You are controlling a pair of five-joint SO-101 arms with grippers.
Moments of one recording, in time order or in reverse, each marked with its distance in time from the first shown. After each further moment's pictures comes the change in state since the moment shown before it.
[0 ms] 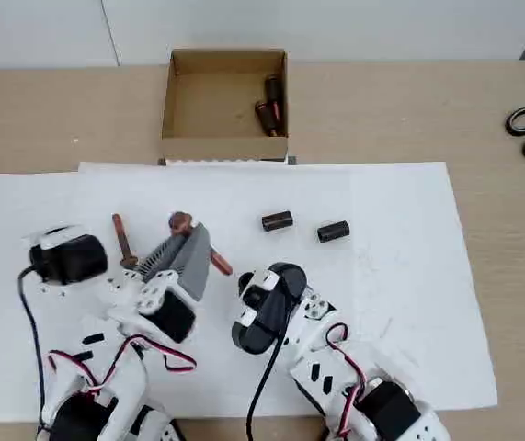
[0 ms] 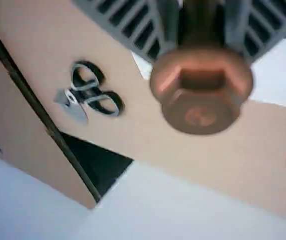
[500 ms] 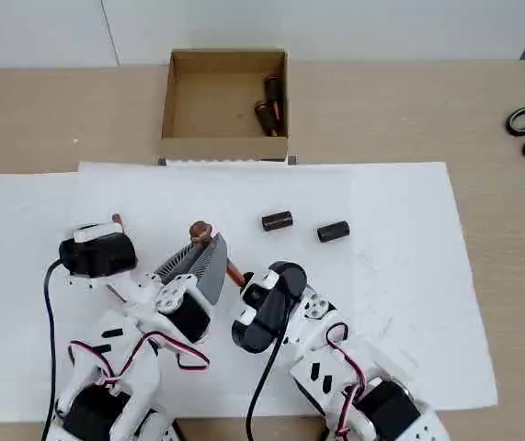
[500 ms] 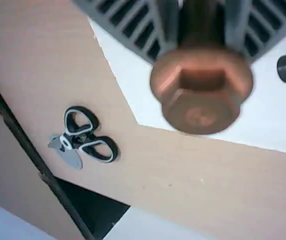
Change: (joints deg) left arm 2.5 -0.2 6.2 -3.2 0.0; right arm 0.0 0.0 0.1 0.0 0.1
